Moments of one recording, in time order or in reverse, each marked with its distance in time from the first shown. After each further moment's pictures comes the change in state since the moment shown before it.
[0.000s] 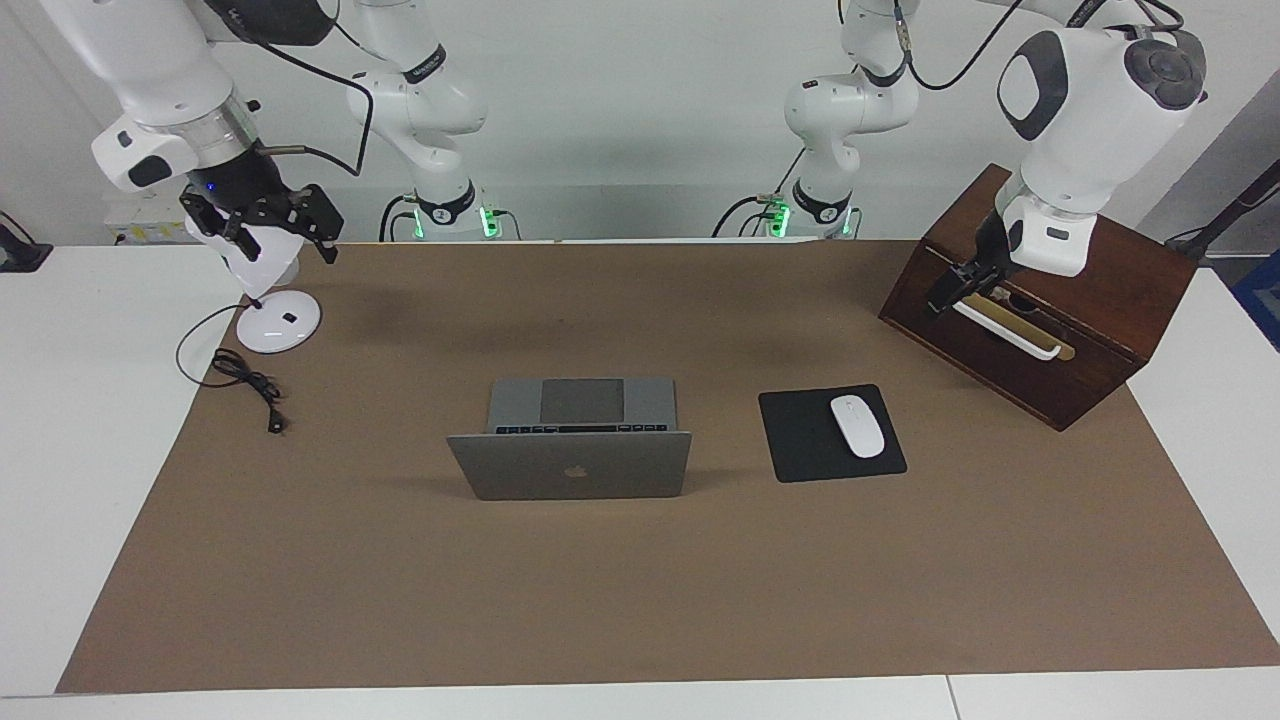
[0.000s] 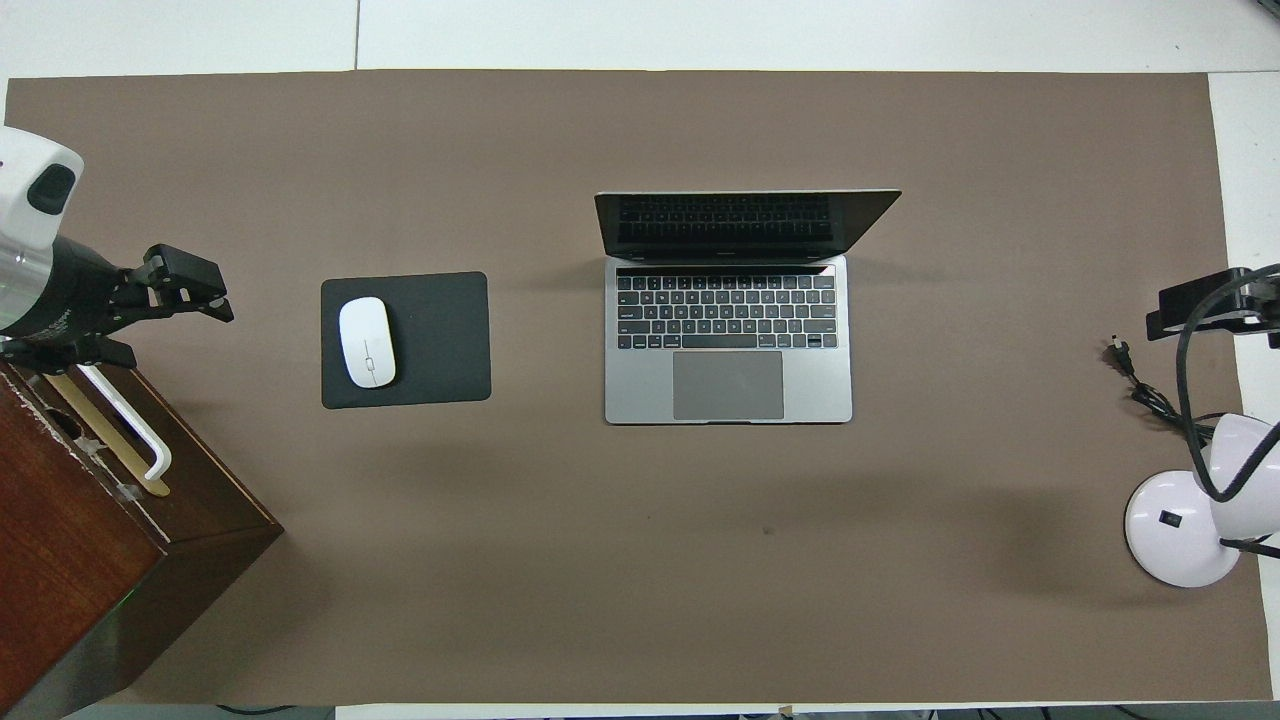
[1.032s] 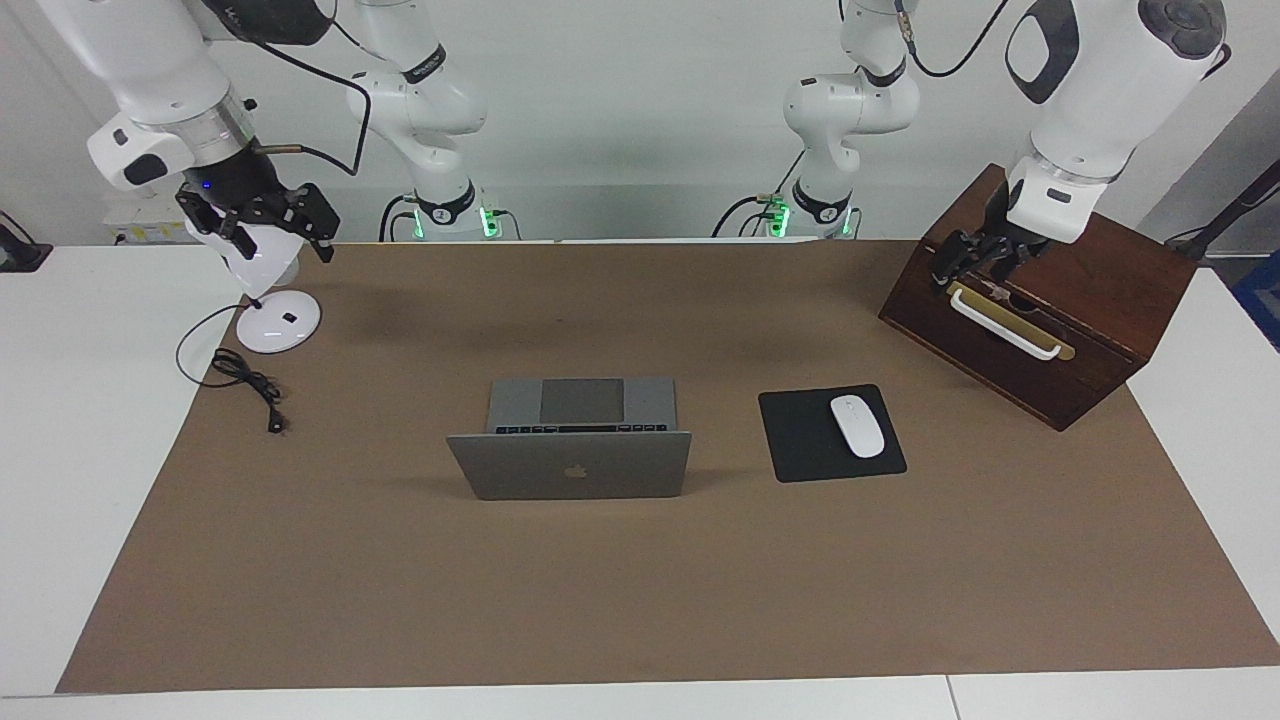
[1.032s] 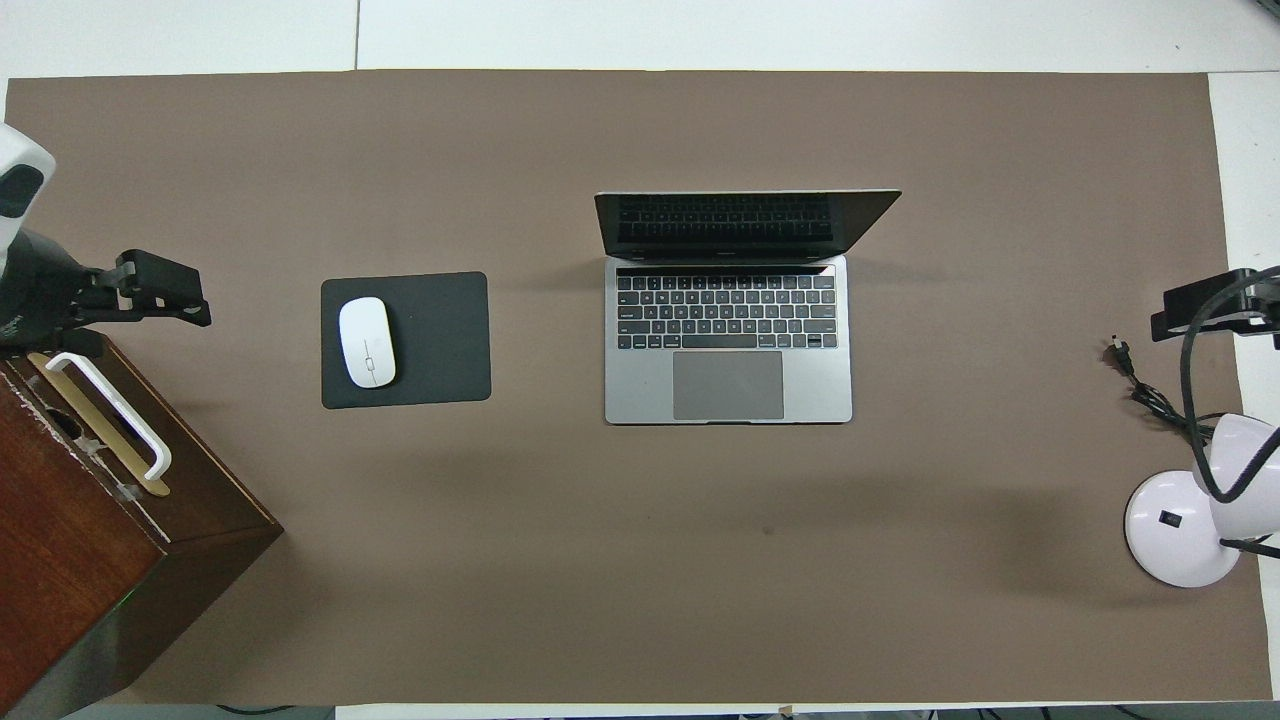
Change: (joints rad) left arm -0.095 -0.017 0.083 0.064 0.019 -0.063 0.122; right arm -0.002 -0.002 0.000 0.000 -0.002 -0.001 0.000
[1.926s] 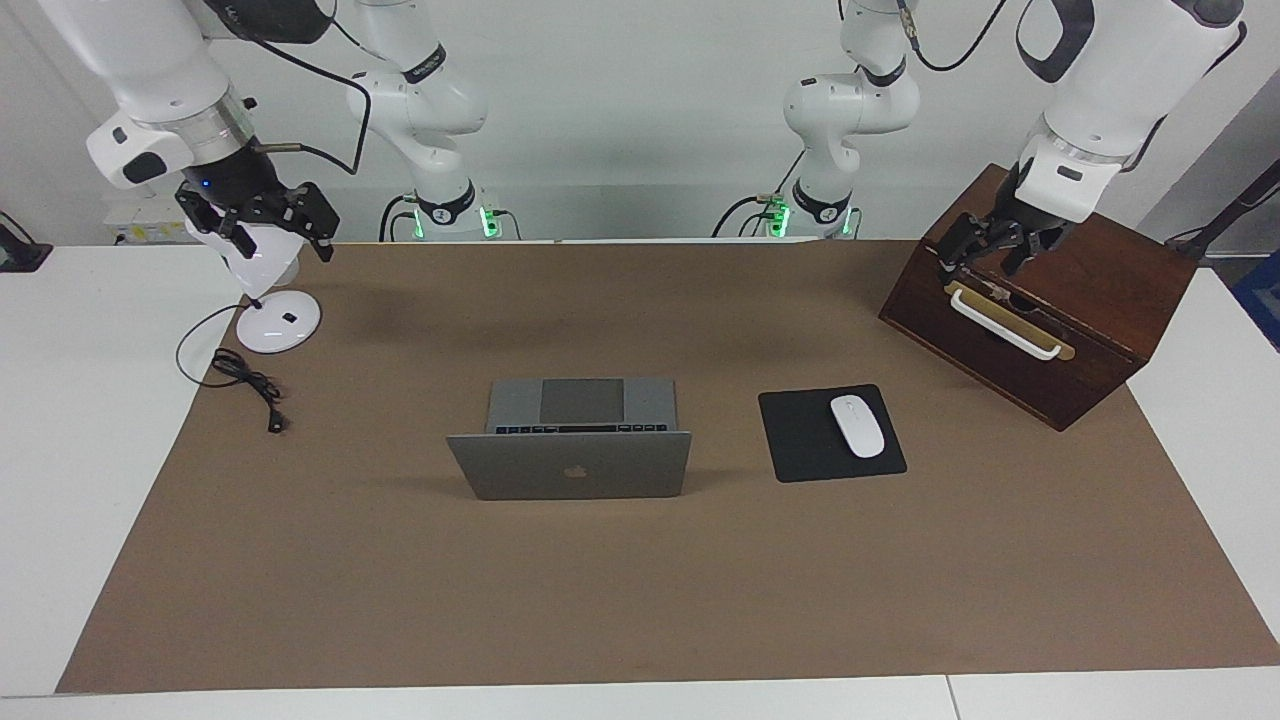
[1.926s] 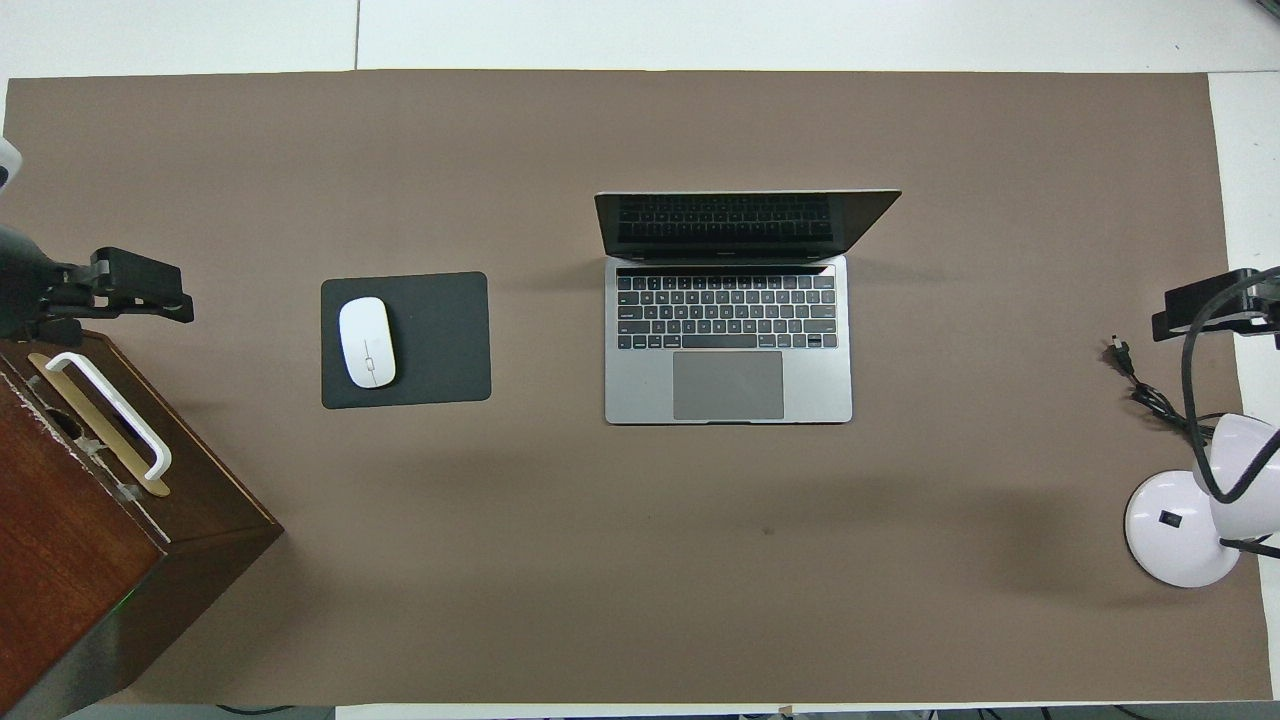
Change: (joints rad) left arm 0.006 -0.007 0.002 0.036 -0.009 -0.010 0.083; right arm 0.000 -0.002 0.000 0.000 0.000 0.001 0.000
